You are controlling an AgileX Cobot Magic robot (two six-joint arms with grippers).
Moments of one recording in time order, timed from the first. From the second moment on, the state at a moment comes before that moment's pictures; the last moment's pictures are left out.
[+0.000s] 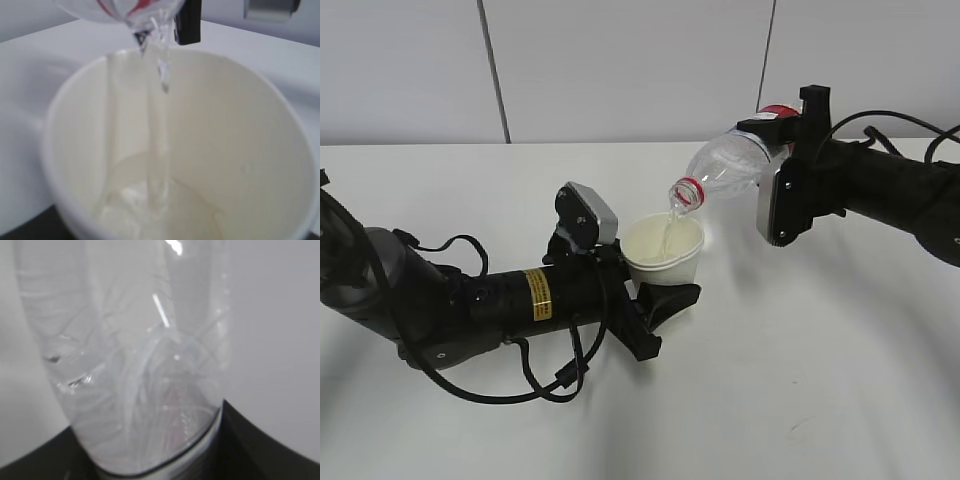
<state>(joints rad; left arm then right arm) -0.52 2.18 -0.92 0.71 -1.03 -0.37 0.06 1.99 -0.98 -0.65 -0.84 -1.15</state>
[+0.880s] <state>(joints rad) -0.52 2.18 -0.92 0.71 -1.03 -0.37 0.06 1.99 -0.98 -0.65 -0.85 -1.15</state>
